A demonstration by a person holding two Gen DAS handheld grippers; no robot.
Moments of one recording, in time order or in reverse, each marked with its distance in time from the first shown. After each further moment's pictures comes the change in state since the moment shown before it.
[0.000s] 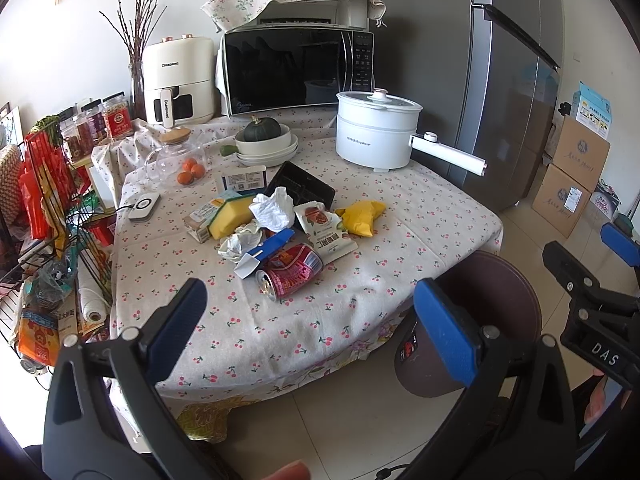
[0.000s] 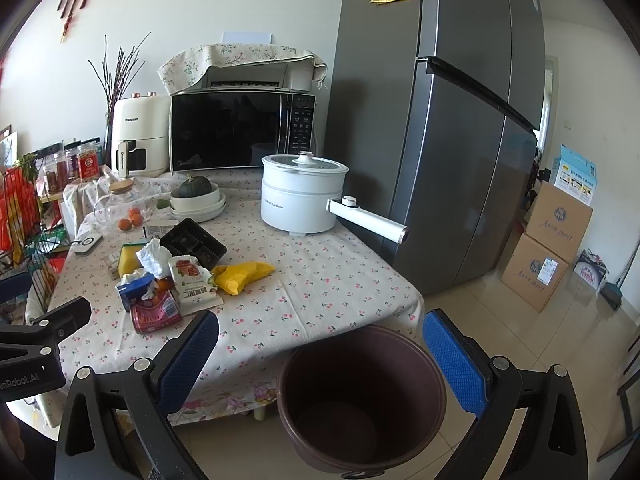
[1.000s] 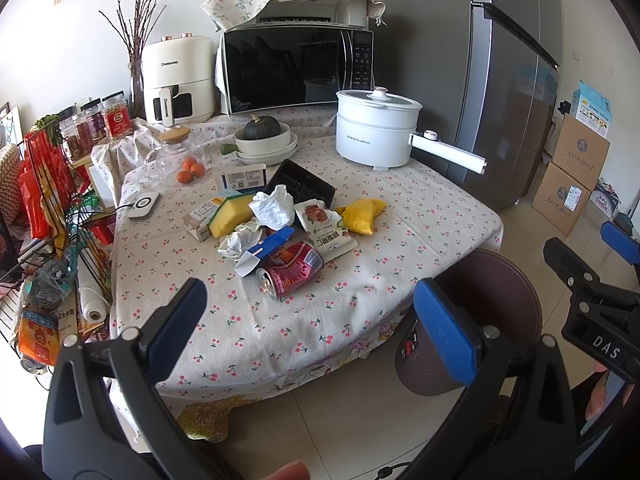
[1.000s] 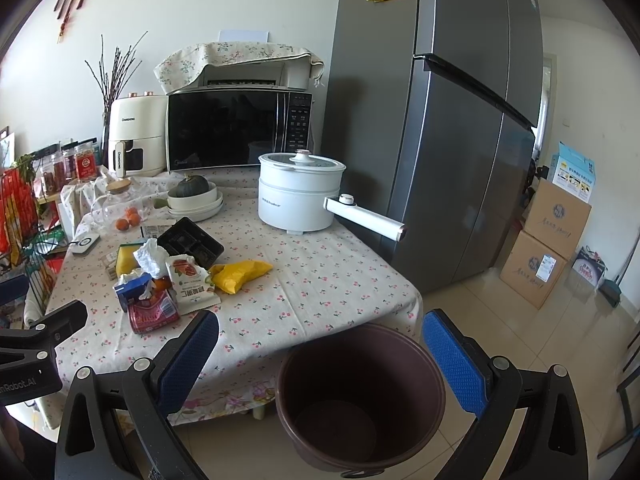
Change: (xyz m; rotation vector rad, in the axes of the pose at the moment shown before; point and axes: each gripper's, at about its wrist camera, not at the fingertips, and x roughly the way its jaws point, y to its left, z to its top) left arm -0.001 -0.001 -0.001 0.000 0.000 -0.002; right arm 0.003 -0.001 -0.002 0.004 0.005 -0.001
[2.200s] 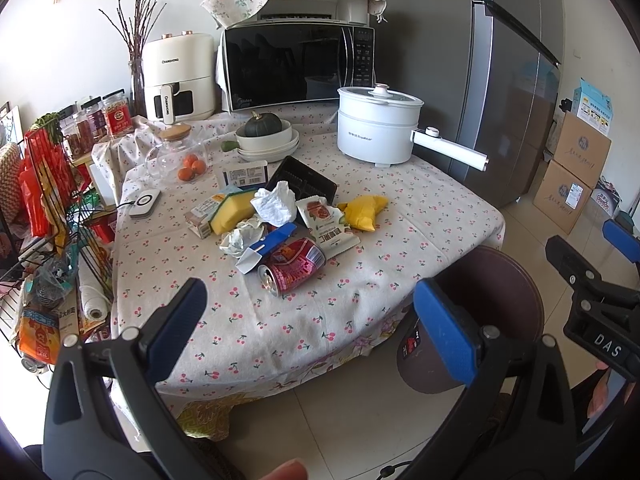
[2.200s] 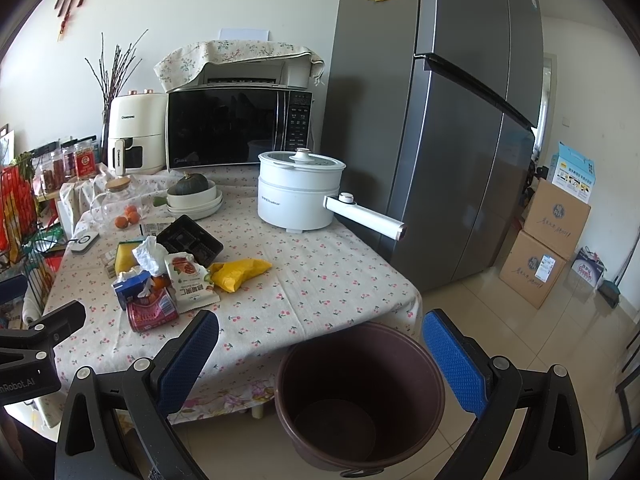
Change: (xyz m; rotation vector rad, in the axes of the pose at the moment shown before) left arm 0.000 0.003 -0.005 0.000 0.002 0.003; right arm 0.002 -0.001 -0.002 -0.001 0.003 -0.002
